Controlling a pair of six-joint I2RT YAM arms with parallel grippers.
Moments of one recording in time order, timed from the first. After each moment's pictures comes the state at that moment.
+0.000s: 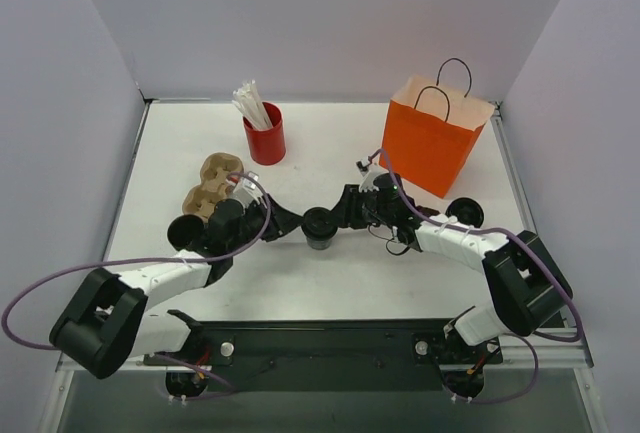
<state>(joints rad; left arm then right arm) -0.55 1.29 0.37 0.63 0.28 -0.97 0.58 1.47 0.68 0.24 -0.31 0.55</state>
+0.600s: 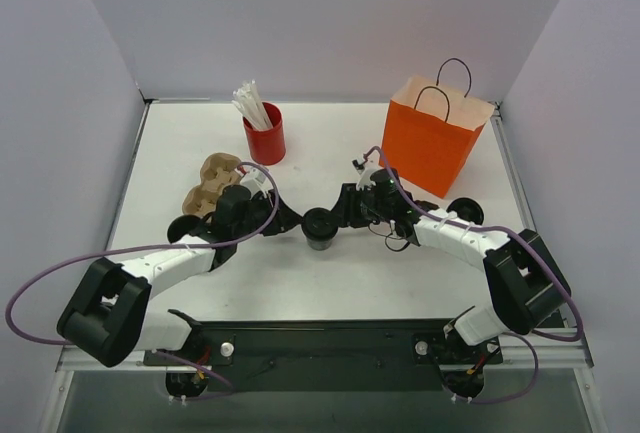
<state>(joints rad) -0.52 1.30 0.55 0.30 0.25 -0.74 0.58 1.48 0.76 0.09 -0.32 0.49</state>
